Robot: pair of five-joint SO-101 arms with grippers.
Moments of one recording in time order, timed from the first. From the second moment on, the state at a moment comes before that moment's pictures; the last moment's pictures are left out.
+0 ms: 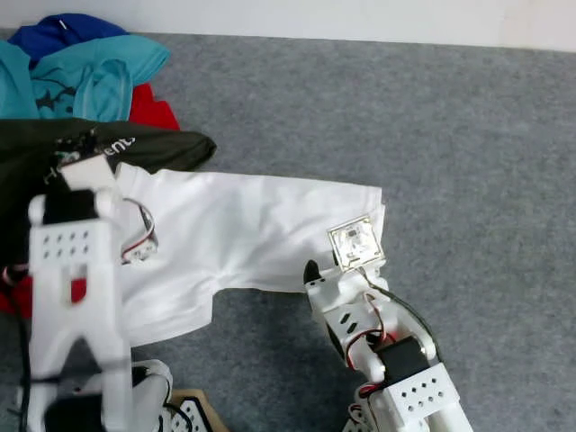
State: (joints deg) left arm -15.4 -26.7 29.9 86.7 15.7; right arm -28.7 -82.5 85.8 41.7 2.1
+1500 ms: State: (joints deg) left arm -31.4 -15.3 50.6 69.8 -4.3; right arm -28.5 -82.5 88.3 41.7 4.4
